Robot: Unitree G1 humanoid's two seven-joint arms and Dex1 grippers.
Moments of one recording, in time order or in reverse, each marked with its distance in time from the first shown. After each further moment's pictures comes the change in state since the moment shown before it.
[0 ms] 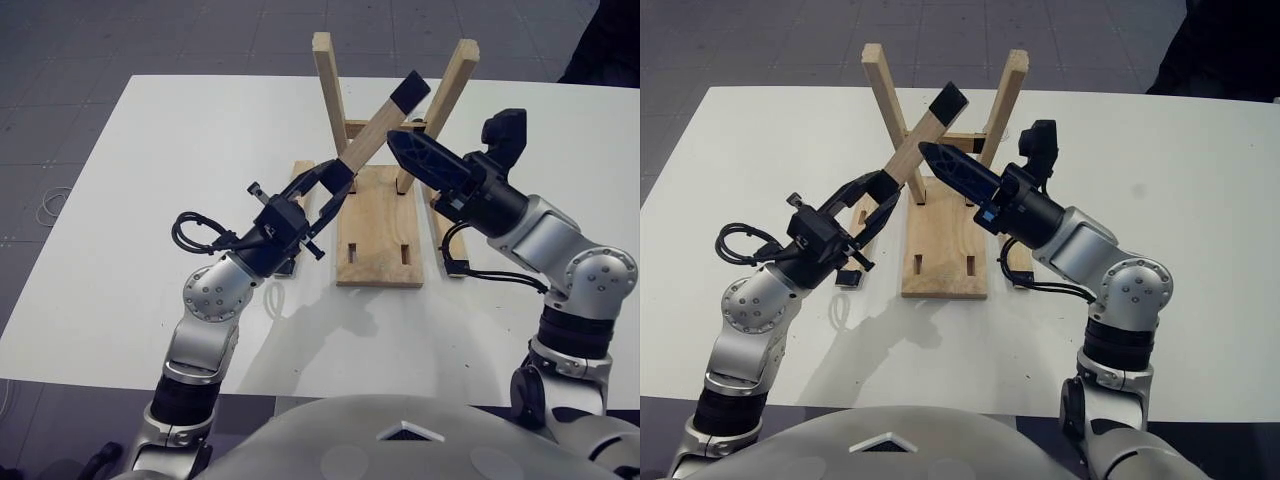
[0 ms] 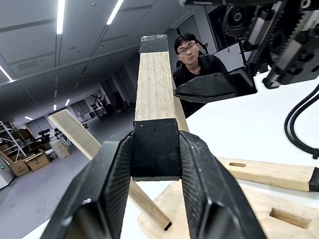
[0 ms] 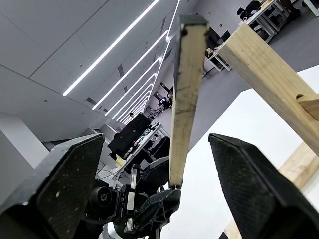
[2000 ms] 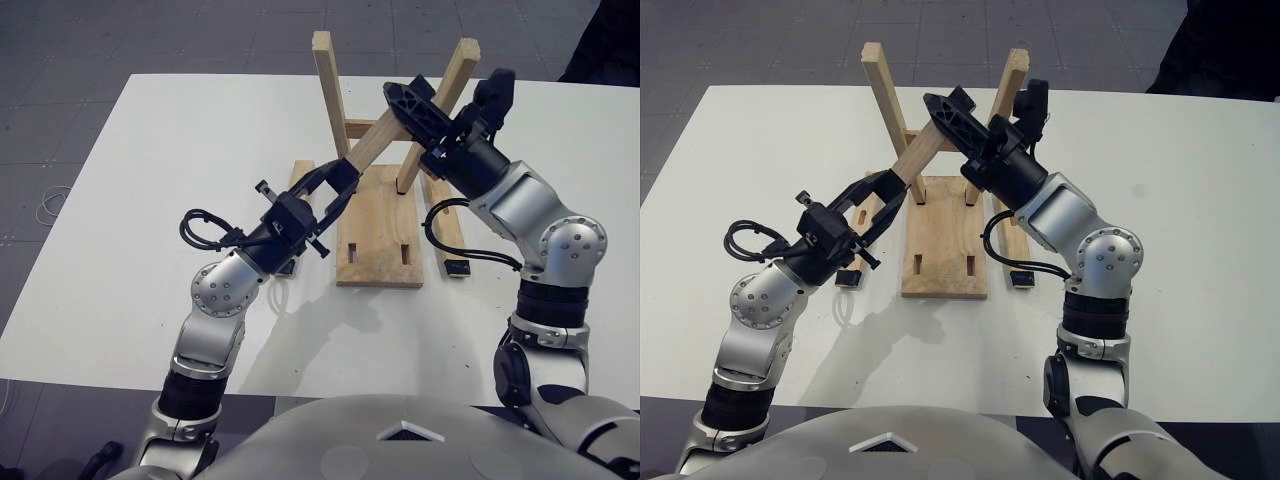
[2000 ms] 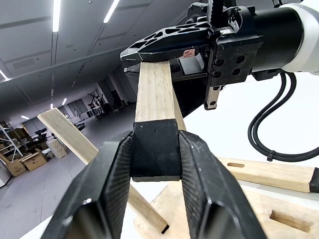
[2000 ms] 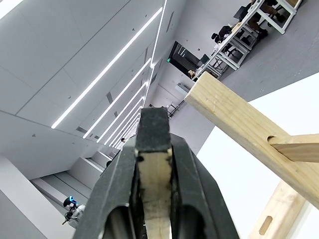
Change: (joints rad) left arm -0.024 -0.027 -0.006 0.022 0.029 0.006 -0.009; right arm -0.123 0.074 0.032 0.139 0.044 -0.133 -0.200
